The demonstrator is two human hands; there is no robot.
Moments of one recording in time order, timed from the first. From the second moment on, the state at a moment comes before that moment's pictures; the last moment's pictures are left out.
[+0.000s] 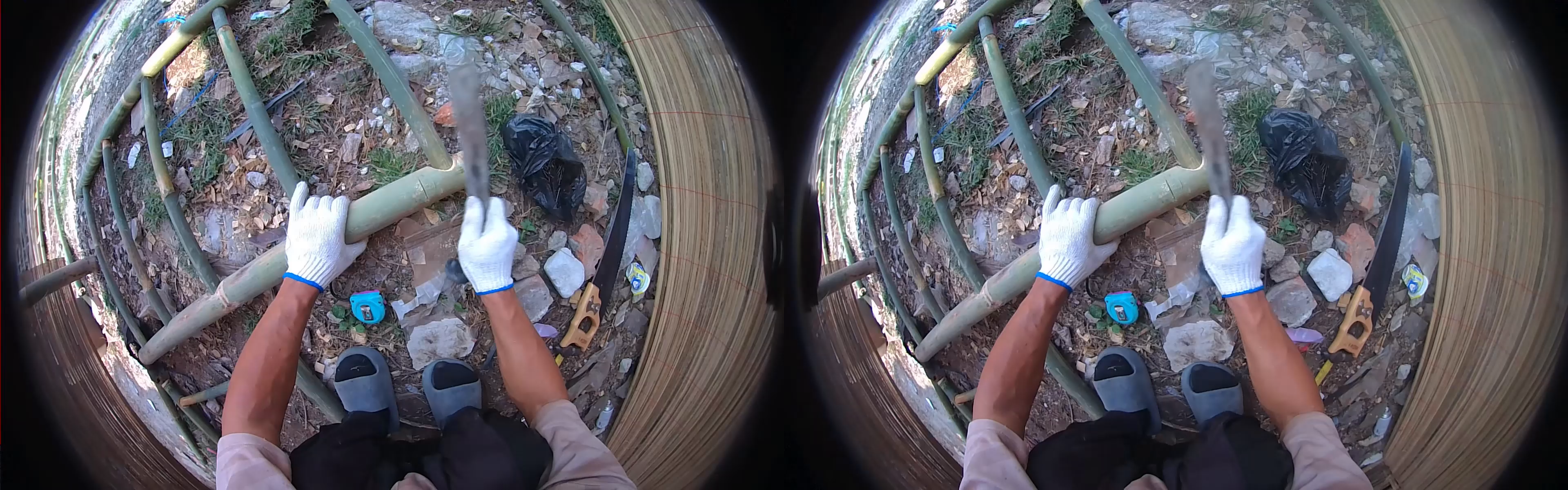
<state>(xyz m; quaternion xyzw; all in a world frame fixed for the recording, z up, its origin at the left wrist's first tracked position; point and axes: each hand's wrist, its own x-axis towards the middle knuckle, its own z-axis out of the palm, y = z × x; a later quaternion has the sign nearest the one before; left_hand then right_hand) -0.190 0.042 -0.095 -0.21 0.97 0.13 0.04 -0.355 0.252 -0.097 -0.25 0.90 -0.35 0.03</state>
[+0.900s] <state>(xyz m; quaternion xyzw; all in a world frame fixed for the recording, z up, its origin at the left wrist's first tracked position) -0.191 0.041 -0.095 -0.21 0.97 0.13 0.04 -0.380 0.254 -0.052 -0.14 0.87 -0.43 0.19</state>
